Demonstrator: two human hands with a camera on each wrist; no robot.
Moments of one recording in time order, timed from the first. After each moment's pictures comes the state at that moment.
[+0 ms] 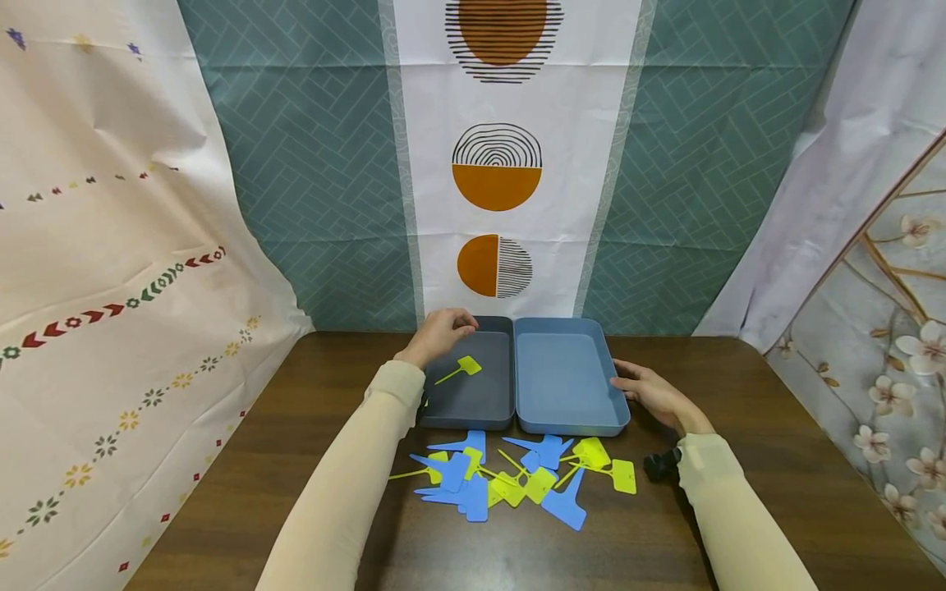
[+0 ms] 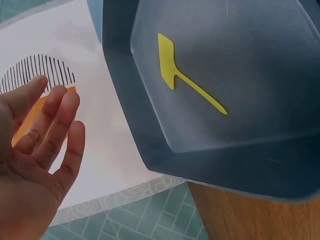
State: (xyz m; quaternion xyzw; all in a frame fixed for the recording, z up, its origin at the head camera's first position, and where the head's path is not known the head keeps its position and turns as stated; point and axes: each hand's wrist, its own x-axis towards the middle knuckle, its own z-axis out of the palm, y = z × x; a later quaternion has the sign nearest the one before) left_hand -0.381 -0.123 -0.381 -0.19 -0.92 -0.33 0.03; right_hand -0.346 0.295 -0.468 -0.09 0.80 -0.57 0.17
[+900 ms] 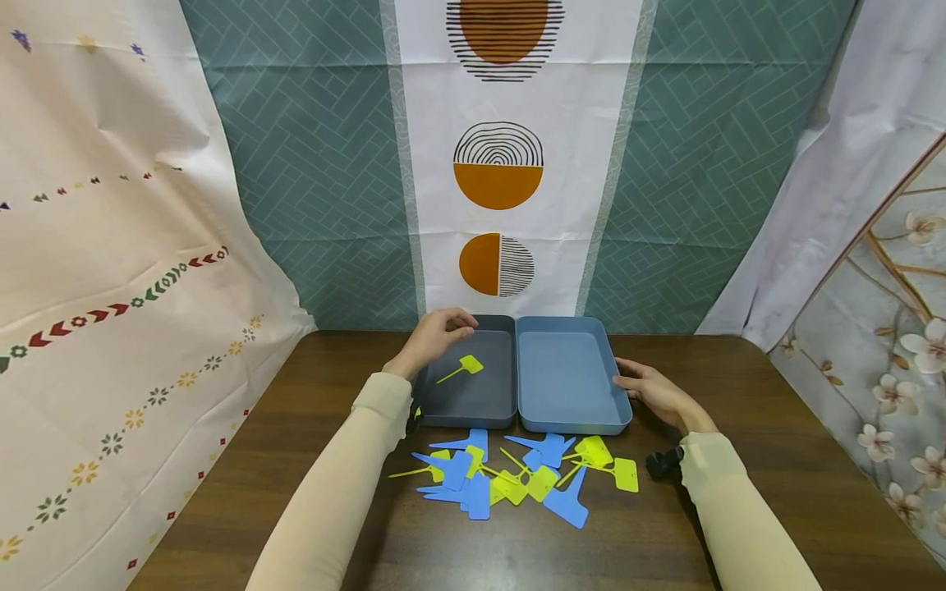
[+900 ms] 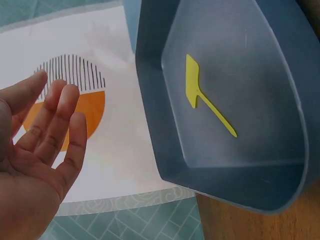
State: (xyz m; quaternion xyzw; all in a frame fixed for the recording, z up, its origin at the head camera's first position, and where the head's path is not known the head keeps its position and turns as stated) left_hand -0.364 -0.134 -0.379 -0.20 -0.88 -0.42 0.03; right_hand -0.347 0.298 -0.469 -0.12 0.80 -0.57 0.17
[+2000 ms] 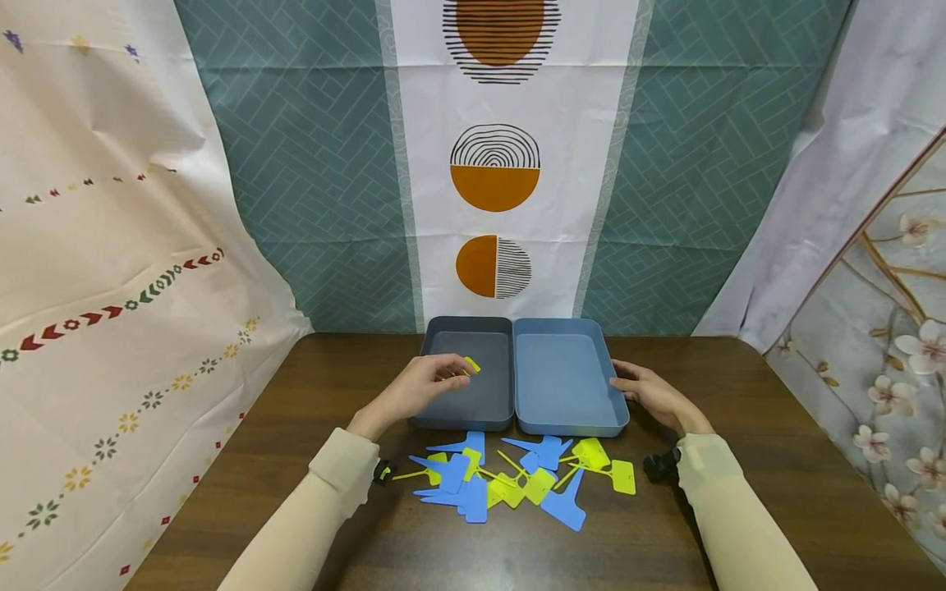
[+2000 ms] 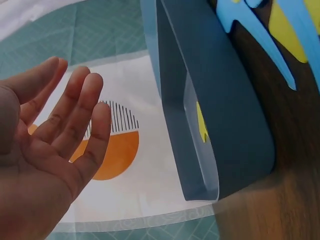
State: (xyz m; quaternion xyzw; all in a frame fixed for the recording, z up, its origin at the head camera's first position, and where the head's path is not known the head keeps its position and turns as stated) left_hand -0.284 -0.147 -0.384 -0.29 -0.87 -0.39 -0.02; right_hand -0.348 0.298 -0.470 -0.11 0.79 -0.57 0.18
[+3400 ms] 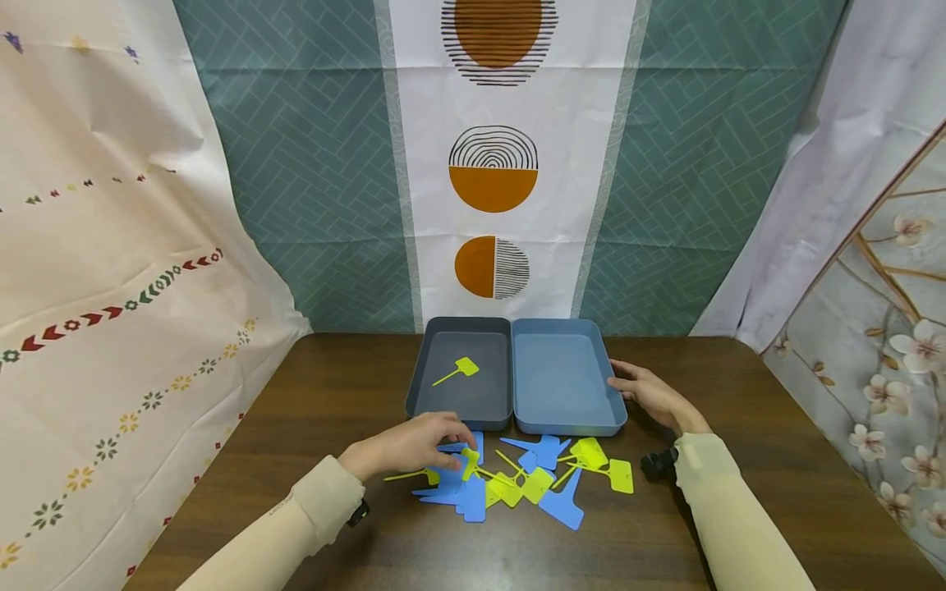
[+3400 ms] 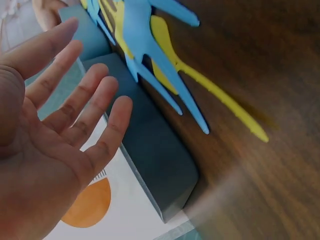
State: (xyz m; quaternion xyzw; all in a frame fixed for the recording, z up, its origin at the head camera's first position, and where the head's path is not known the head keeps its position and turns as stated) left_hand -0.238 -0.149 -0.415 -0.36 -0.88 -0.26 -0.16; right_hand -0.346 0.297 -0.469 -0.10 0.79 -0.57 0.17
